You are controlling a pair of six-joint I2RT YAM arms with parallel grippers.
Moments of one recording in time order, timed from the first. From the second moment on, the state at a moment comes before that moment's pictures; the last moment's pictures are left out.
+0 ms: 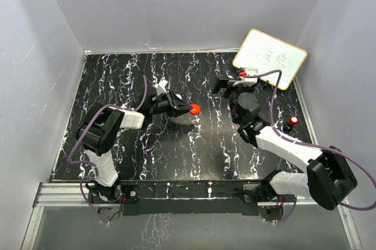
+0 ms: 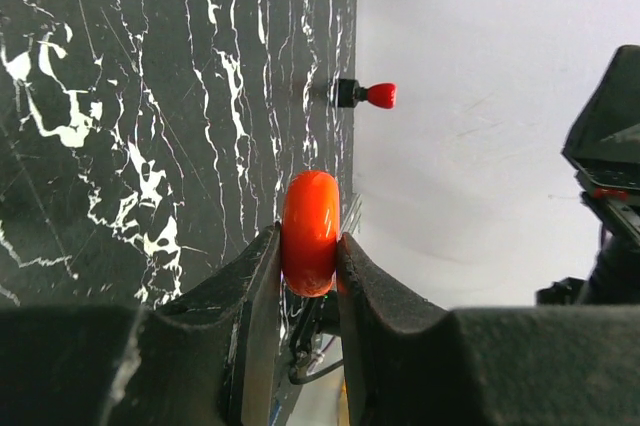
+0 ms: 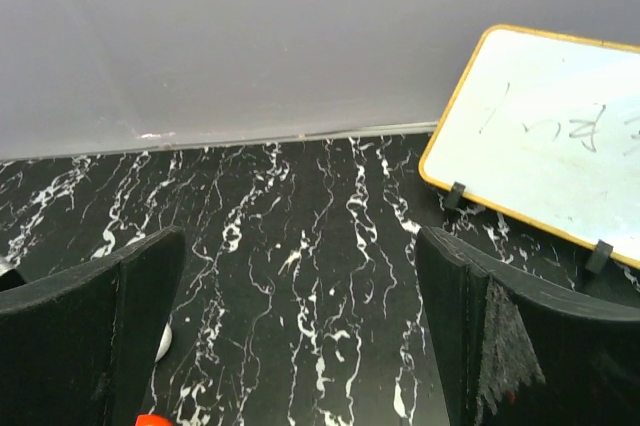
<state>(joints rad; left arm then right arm) -0.43 1.81 0.76 0.72 0.69 -1.20 0.62 1.23 0.65 0.73 0.58 0.06</state>
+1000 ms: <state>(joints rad) -0.55 2.09 1.01 0.56 0.49 -1.11 0.52 1.05 0.66 0.43 0.48 0.19</state>
